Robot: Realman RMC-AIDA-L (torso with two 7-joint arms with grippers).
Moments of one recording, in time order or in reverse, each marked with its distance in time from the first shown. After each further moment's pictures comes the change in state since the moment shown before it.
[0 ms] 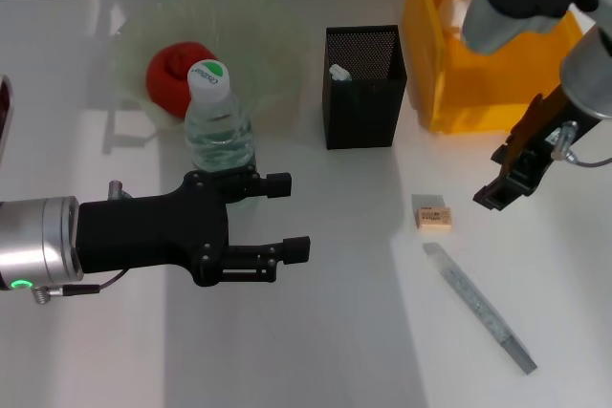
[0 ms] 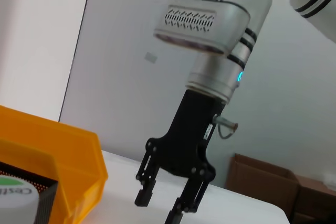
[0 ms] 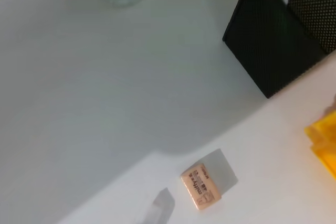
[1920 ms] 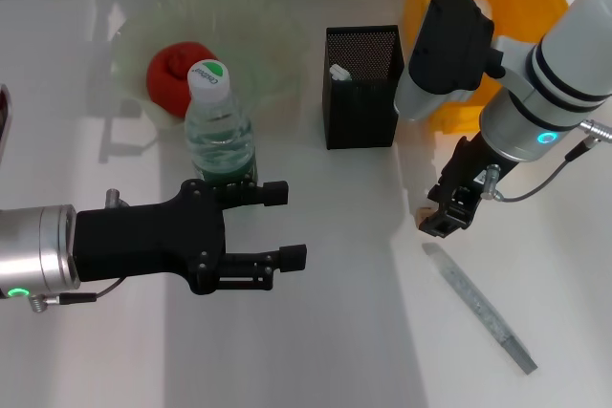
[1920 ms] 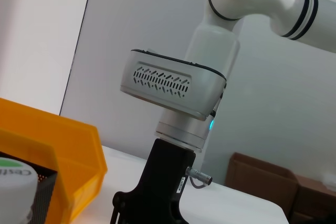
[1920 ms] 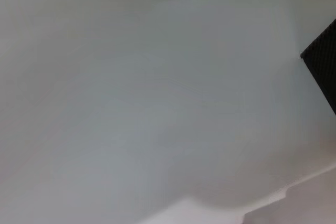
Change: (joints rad) left arm 0.011 0.003 0.008 -0.008 0.000 0.001 0.000; right arm 0.081 0.007 -0.114 0.393 0.117 0.315 -0.142
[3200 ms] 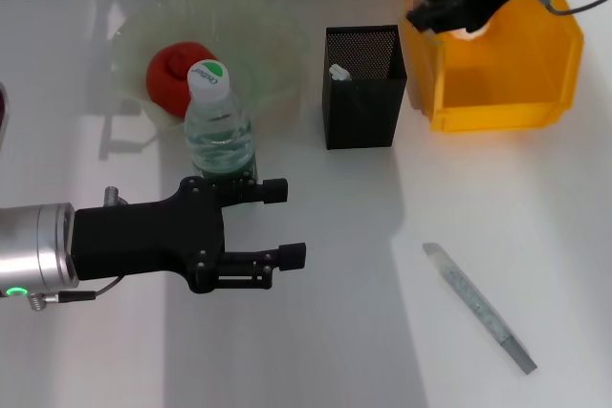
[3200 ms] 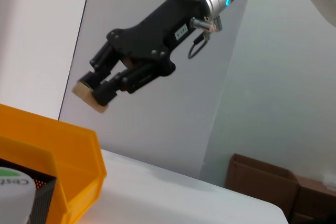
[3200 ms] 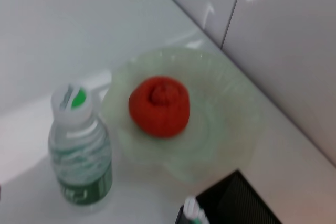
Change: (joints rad) left arm 0.002 -0.001 -0.005 0.008 0.000 0.007 0.006; right arm -0.009 -0.010 0.374 -0.562 0.074 -0.228 0.093
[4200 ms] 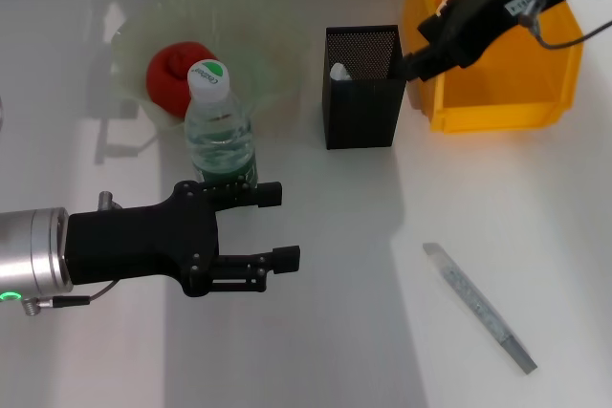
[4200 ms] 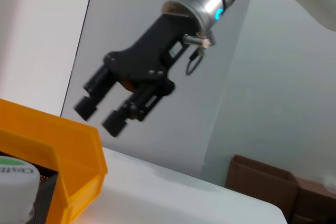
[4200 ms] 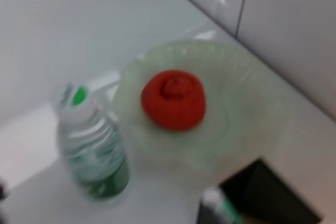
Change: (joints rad) left arm 0.008 0.005 -0.003 -0.006 0.000 0.006 -0.005; right arm 0.002 -0.001 0.018 0.110 0.027 -0.016 -0.013
